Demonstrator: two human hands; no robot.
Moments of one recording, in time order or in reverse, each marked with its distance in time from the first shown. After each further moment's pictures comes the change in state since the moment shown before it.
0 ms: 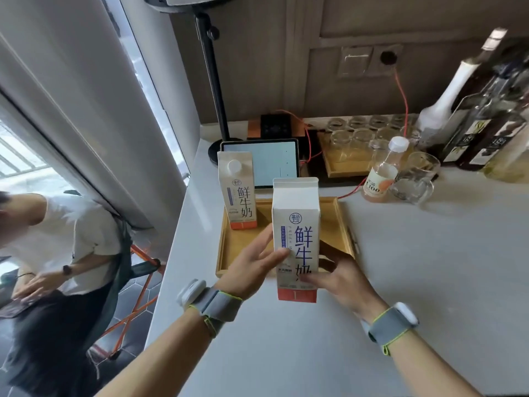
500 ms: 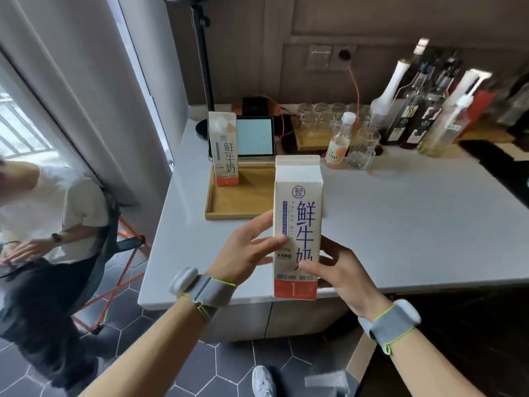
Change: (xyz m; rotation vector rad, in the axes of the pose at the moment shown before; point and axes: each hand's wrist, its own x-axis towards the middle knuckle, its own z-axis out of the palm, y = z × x) left_hand -0.147 0.010 0.074 -0.029 -0.020 0.086; right_hand -0.193 -0.021 0.015 0.029 0.017 -0.035
